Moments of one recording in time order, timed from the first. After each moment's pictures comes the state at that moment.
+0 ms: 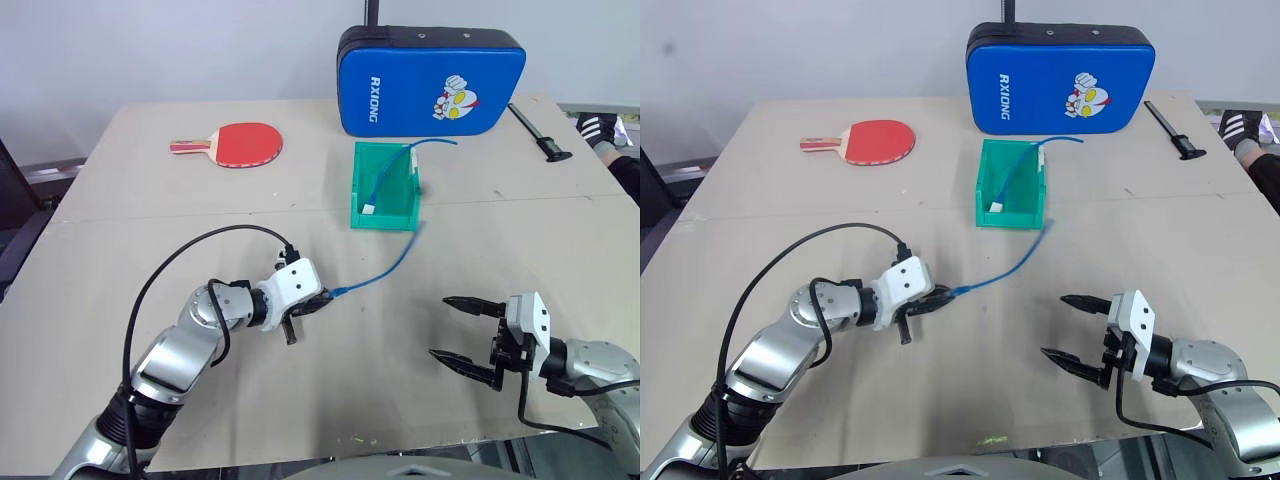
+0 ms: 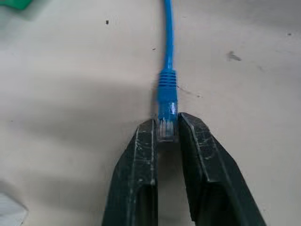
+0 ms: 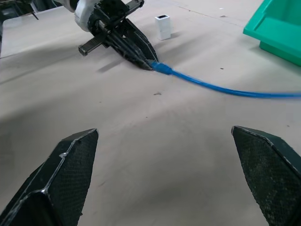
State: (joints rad) left arm -0.18 0.72 -0.25 -0.37 -0.10 0.52 -0.85; right arm 0.23 -0.66 -0.03 -0.41 0.50 0.18 0.99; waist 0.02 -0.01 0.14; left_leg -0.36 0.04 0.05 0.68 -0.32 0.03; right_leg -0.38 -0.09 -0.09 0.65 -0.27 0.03
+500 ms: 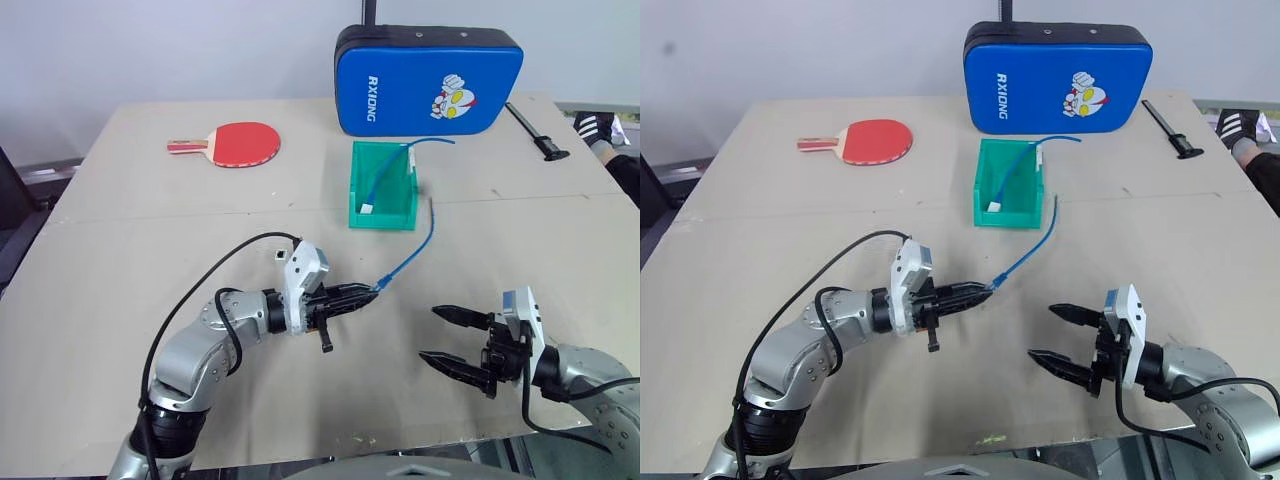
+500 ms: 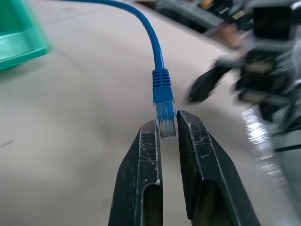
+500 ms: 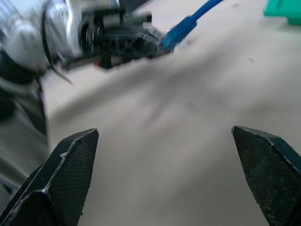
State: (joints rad) left arm -0.15 0.48 -0.08 -0.49 -0.64 0.74 -0.88; right arm 0.21 -0.62 -0.03 -0.56 0.85 0.57 0.84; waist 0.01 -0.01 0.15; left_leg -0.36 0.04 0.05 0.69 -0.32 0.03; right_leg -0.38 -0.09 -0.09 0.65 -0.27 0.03
